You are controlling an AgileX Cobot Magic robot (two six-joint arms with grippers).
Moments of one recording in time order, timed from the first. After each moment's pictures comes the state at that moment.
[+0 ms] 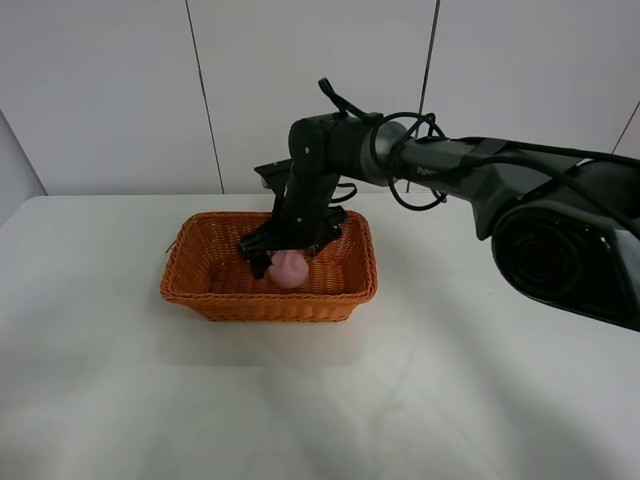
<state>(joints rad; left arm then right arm) -0.02 -0.01 -0.49 0.01 1.06 0.02 0.65 2.37 -2.03 0.12 0.99 0.04</state>
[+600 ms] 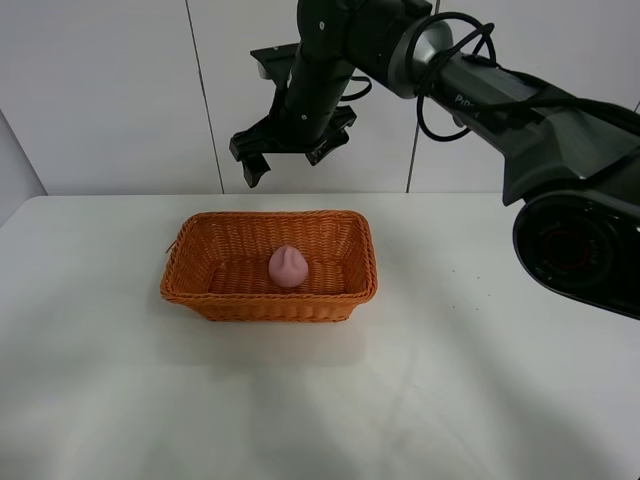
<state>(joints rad) -0.02 -0.01 -0.49 0.01 1.06 0.02 0.63 2.33 -2.40 0.04 1.22 0.05</state>
